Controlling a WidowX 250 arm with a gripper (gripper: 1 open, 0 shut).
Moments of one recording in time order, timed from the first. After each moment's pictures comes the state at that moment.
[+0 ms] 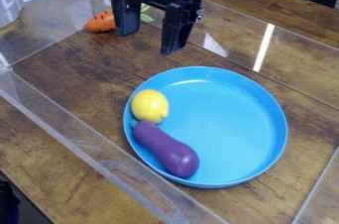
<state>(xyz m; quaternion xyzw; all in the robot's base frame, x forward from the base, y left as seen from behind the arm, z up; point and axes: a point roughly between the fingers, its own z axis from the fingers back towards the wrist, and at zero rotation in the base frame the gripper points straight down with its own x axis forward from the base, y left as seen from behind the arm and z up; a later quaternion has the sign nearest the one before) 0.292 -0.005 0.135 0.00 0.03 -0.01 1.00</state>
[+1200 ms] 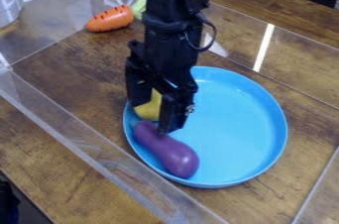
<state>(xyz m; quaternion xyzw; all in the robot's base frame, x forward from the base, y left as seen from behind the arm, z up) 0.276 -0.029 0.061 -0.01 0.04 -0.15 0.99</state>
